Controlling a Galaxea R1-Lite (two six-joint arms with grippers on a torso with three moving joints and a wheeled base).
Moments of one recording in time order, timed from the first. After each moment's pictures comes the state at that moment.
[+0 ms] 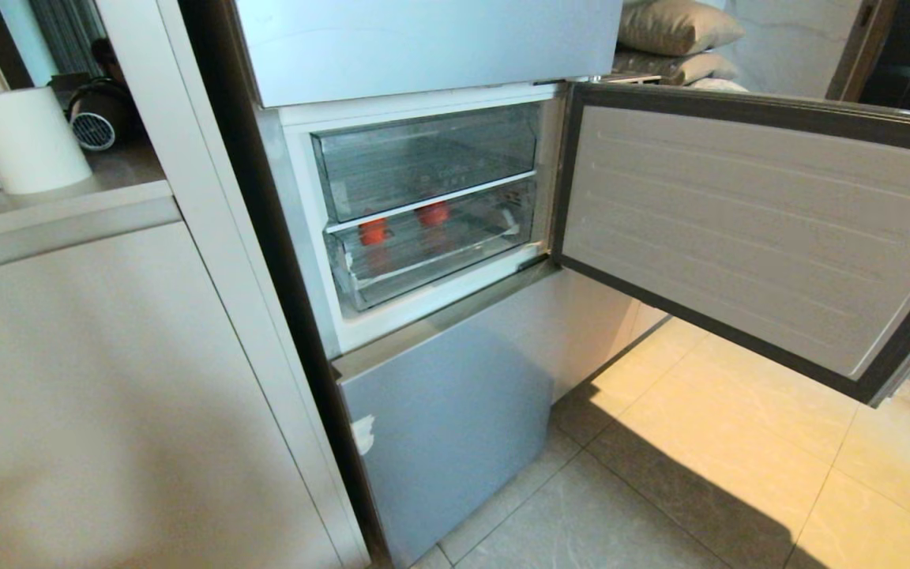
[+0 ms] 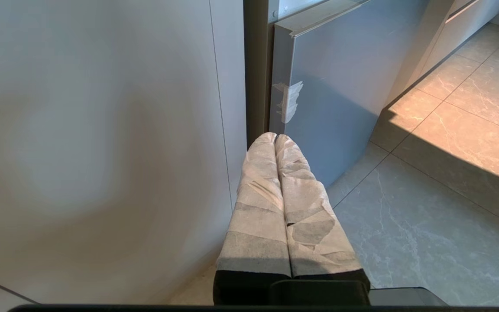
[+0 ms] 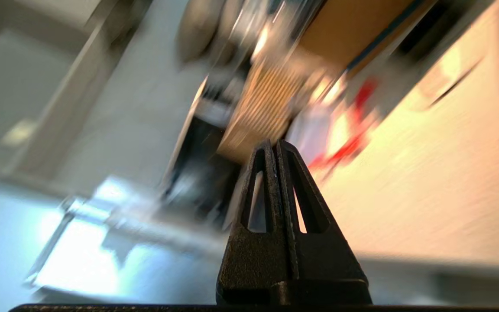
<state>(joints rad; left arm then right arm) 0.00 0.00 -0.06 0.14 0.01 0.00 -0.94 1.91 -1.14 -0.95 0.61 1.24</state>
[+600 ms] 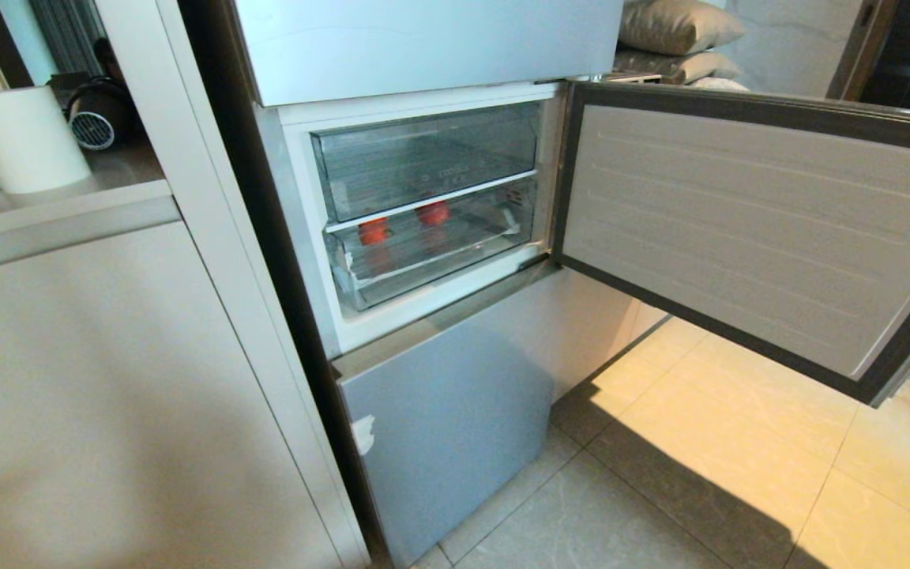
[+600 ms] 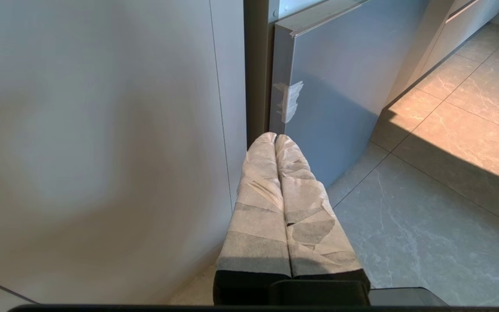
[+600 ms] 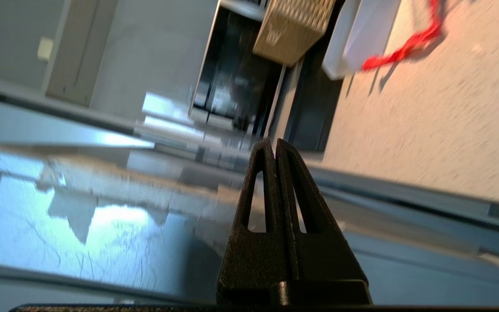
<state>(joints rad) 0.00 0.00 -0.06 0.14 0.01 0.00 -0.84 2.02 -1.24 -0.95 0.83 1.34</state>
